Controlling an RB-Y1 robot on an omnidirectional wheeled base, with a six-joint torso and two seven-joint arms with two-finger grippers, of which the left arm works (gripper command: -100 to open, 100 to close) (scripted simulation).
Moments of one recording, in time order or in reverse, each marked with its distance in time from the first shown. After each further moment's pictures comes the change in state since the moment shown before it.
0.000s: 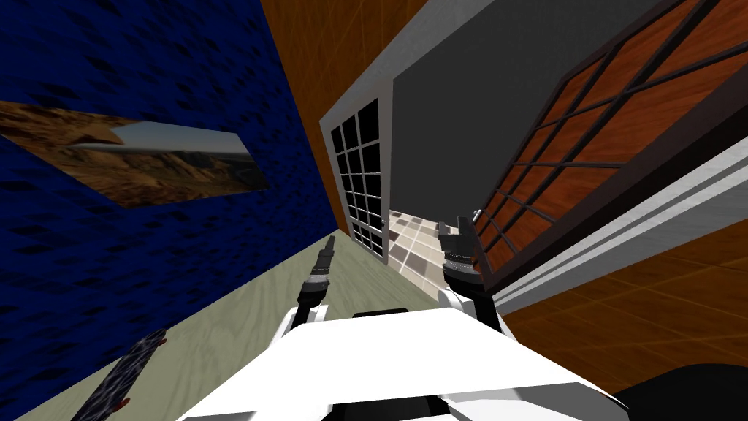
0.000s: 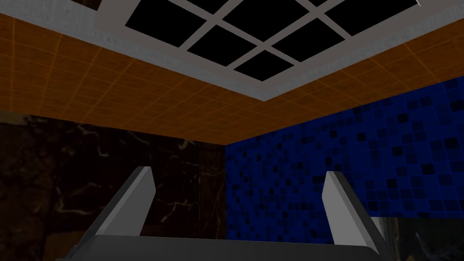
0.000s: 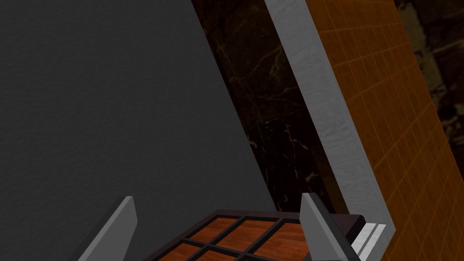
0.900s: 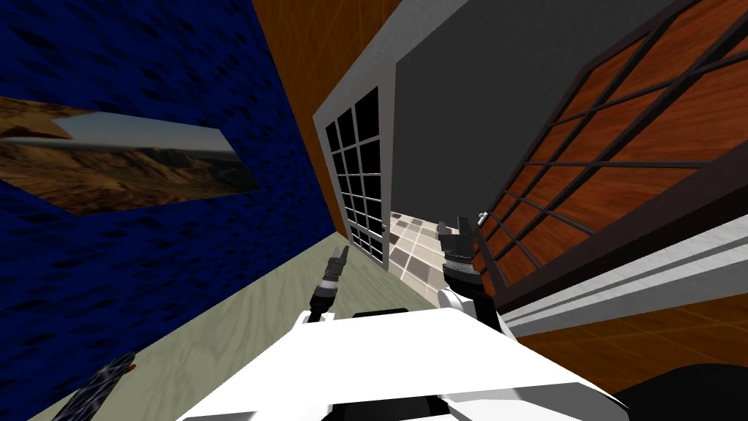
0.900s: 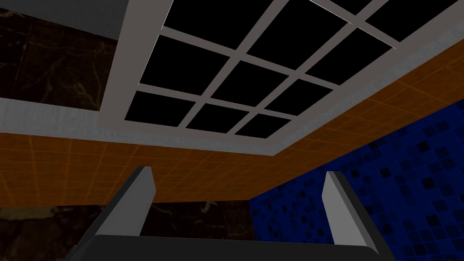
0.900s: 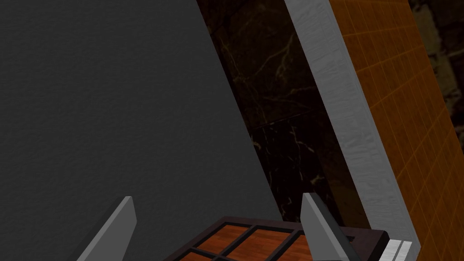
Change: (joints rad) arm -0.024 -0.002 -0.041 0.209 -0.115 -0.080 -0.190
